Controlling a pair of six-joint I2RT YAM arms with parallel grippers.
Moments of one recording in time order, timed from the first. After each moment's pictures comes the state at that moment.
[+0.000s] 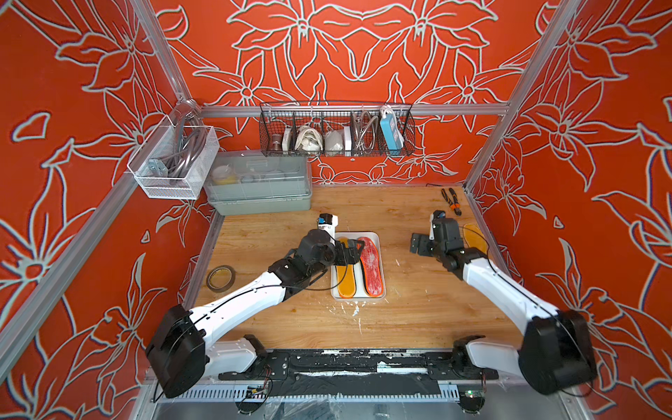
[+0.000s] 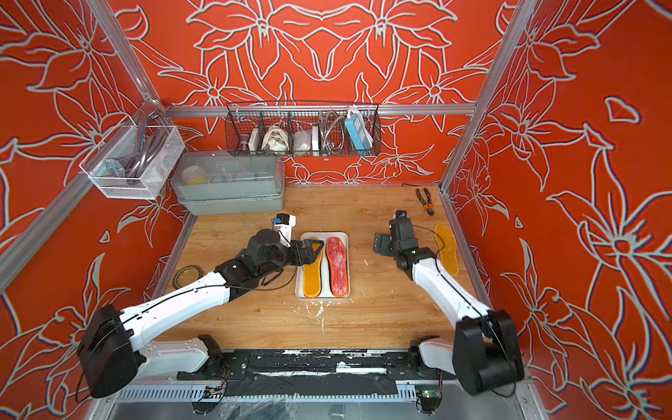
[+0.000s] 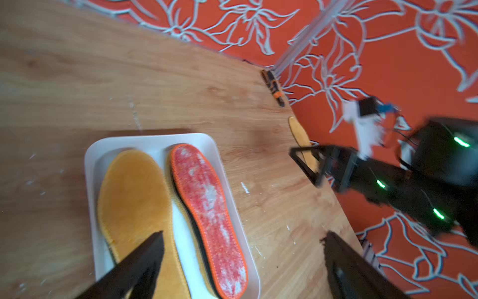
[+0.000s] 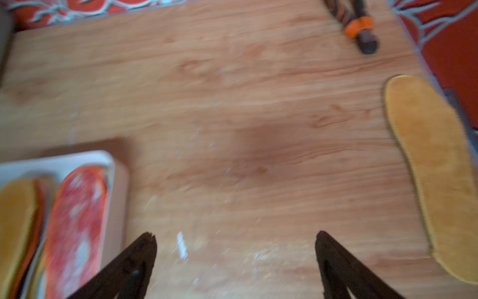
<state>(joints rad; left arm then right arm) -0.74 1.23 0.86 -0.01 0.01 -0.60 0.21 1.35 0.87 -0.36 0.23 0.30</state>
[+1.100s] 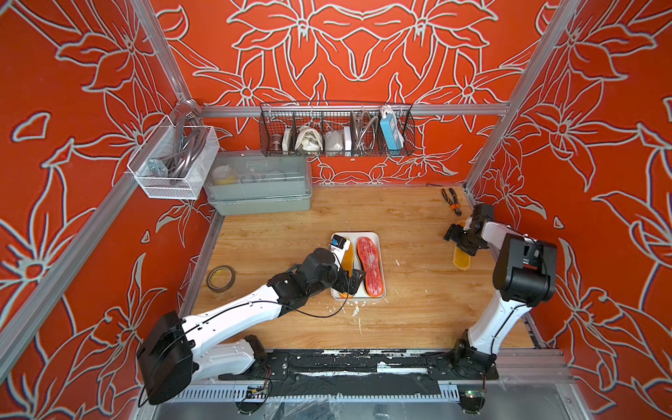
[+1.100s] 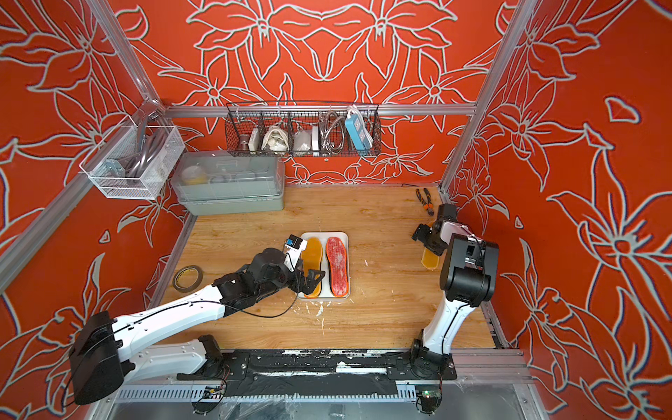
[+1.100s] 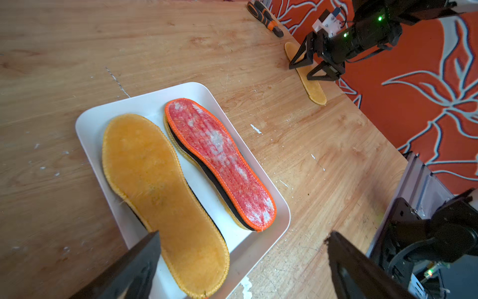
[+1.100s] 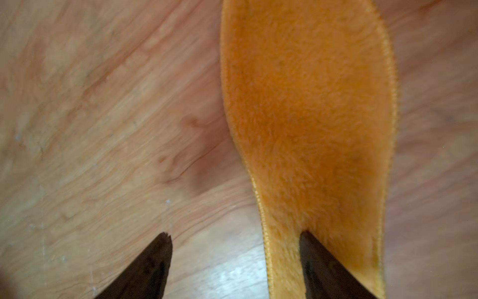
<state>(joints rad) -0.82 1.13 0.72 -0.12 -0.03 -0.40 -0.21 1.88 1.21 -0.50 -0.17 0.32</state>
